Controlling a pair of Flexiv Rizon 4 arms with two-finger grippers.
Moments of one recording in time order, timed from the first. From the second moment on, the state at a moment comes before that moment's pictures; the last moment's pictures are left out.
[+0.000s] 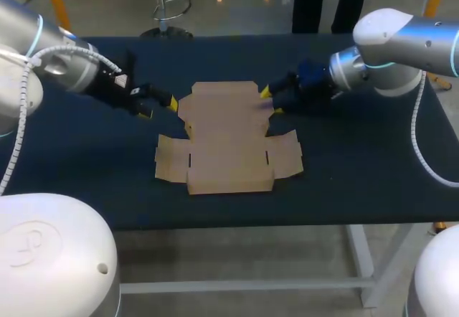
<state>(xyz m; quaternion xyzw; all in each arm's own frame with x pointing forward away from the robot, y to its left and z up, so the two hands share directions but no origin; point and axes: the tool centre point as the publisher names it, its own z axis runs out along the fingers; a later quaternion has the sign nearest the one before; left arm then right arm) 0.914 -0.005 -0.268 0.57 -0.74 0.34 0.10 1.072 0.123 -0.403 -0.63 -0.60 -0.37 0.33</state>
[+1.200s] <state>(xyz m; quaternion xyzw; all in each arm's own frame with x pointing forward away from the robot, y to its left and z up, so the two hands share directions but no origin) 0.907 -0.008 -0.272 0.55 -0.75 0.33 0.13 1.065 0.149 -0.389 -0.55 -0.61 -0.45 0.35</state>
